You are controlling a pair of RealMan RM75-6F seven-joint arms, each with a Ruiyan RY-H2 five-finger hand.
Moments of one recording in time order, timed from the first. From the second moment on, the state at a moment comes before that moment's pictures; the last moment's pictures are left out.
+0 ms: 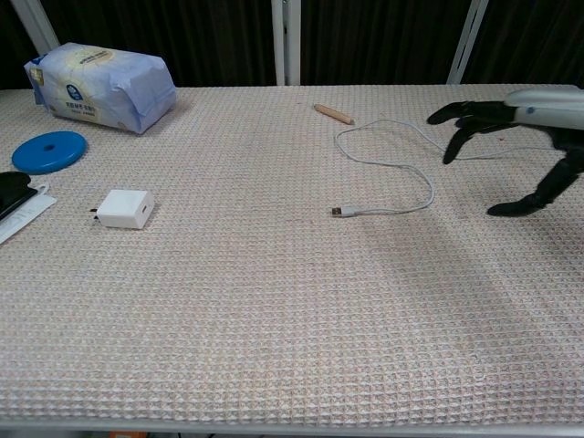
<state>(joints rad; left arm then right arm) -0.05 -1.16 -0.04 -1.66 1.45 1.53 0.27 0.59 -1.21 0.13 -1.64 -1.48 0.79 0.15</state>
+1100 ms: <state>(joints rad) -0.06 -1.18 -0.05 -1.62 1.43 1.50 0.24 0.75 -1.39 0.04 -1.58 -1.39 0.67 0.10</state>
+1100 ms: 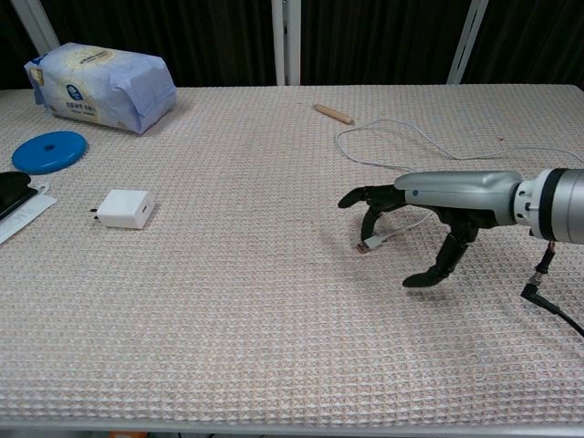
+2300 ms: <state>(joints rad) -0.06 -1.18 -0.04 -1.60 1.44 1.50 0.20 0.73 -1.57 0.01 -1.47 -1.35 0.92 -0.56</state>
